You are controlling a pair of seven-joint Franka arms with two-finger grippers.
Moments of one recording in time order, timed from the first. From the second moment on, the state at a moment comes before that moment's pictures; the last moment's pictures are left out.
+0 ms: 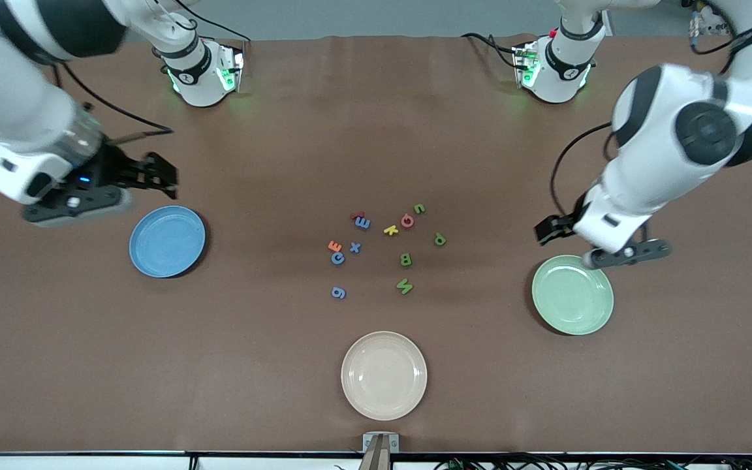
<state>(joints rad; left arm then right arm) -0.11 0.27 -0.25 -1.71 0.03 1.99 -0.56 0.38 0.15 -0.07 -1.50 0.04 1.69 0.16</state>
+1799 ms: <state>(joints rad) -0.38 0.62 -0.25 -1.92 0.16 2.48 -1.38 0.67 0.82 -0.08 -1.39 0.03 2.27 0.58</state>
